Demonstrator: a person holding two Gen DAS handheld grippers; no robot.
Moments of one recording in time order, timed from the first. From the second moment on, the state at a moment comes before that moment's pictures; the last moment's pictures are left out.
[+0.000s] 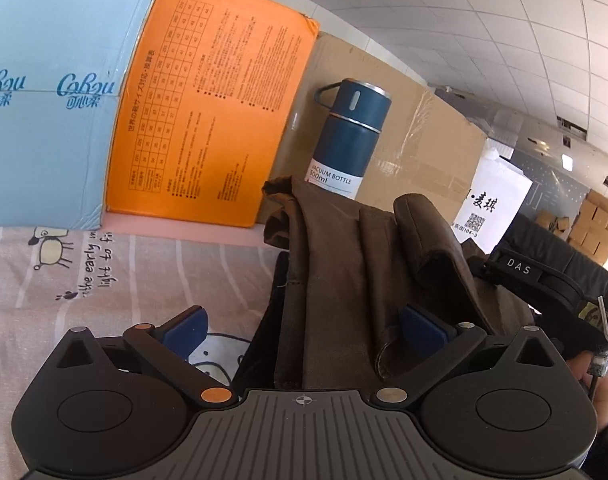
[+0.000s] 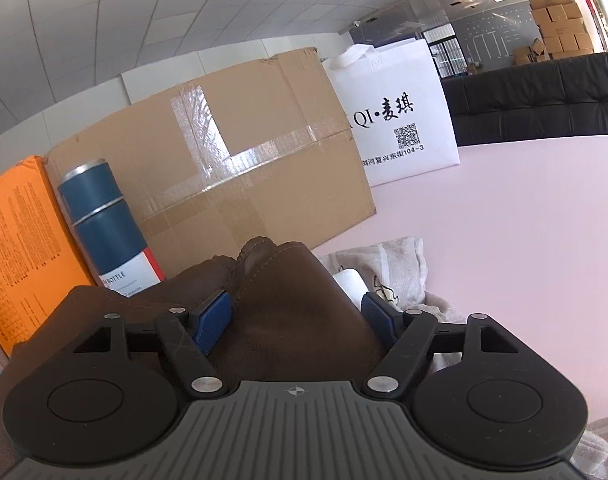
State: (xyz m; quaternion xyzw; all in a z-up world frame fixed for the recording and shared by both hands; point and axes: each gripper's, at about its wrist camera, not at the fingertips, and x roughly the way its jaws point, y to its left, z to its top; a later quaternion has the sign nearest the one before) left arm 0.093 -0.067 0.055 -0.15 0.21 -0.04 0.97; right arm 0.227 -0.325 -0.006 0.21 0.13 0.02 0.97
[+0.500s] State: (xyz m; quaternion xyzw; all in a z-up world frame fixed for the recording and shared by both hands) left arm -0.053 0.026 0.129 -0.13 0.12 -0.01 0.98; right arm 0.107 -0.313 0.048 0.25 -0.05 0.03 0.97
